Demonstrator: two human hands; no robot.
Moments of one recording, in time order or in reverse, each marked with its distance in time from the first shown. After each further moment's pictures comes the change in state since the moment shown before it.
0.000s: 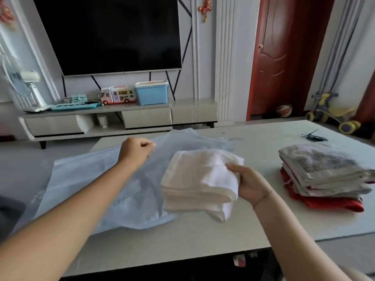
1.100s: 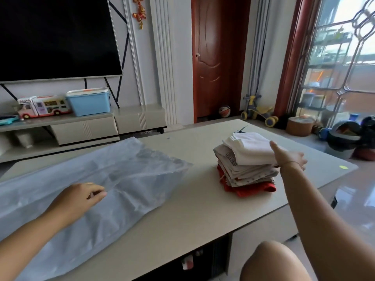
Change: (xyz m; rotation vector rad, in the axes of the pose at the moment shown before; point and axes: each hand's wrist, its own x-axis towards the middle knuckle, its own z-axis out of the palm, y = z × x) left_hand -0.034 -0.025 0.040 0.426 -0.359 0.328; right_hand -0.099 -0.142 -0.194 -0.567 1.494 -0.090
